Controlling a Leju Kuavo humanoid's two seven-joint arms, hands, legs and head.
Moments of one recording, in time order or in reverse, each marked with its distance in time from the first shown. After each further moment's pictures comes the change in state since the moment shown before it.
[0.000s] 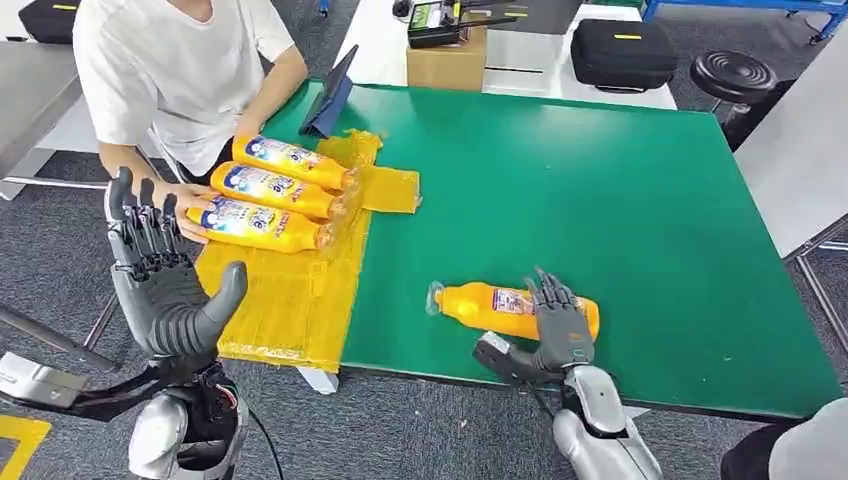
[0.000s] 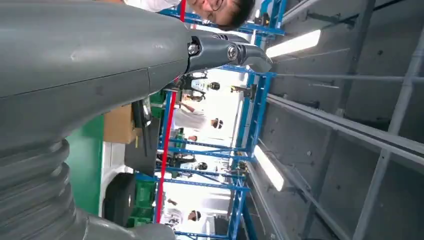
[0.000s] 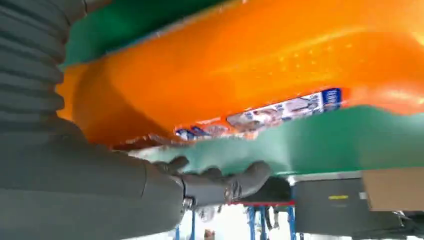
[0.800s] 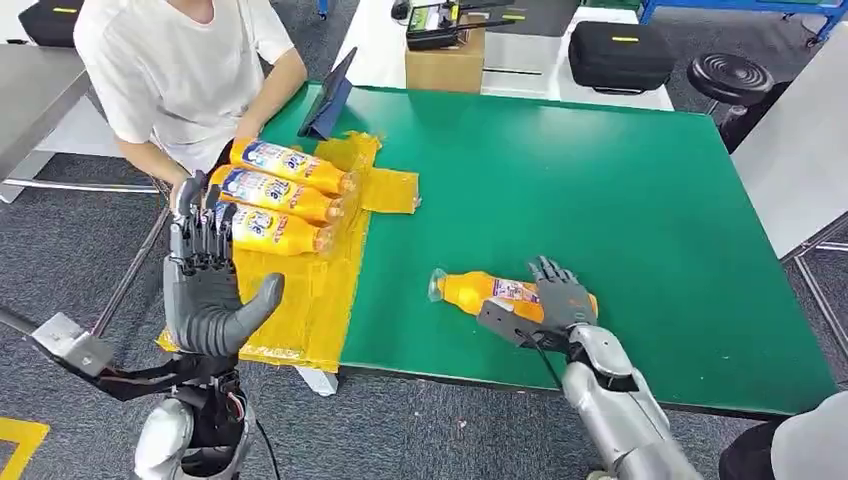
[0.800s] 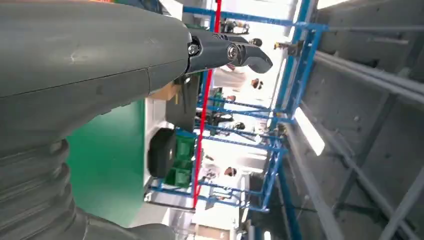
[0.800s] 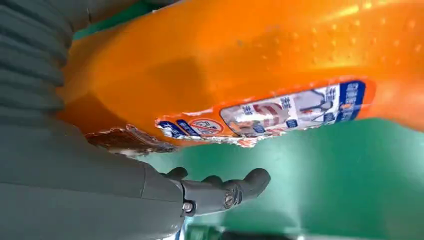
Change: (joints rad) left arm 0.003 0.015 -0.043 0.016 0.041 -0.092 0.187; right arm -0.170 -0.023 0.019 0.081 -0.134 0.404 0.054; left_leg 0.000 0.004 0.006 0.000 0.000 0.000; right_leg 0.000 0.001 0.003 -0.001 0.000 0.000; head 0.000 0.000
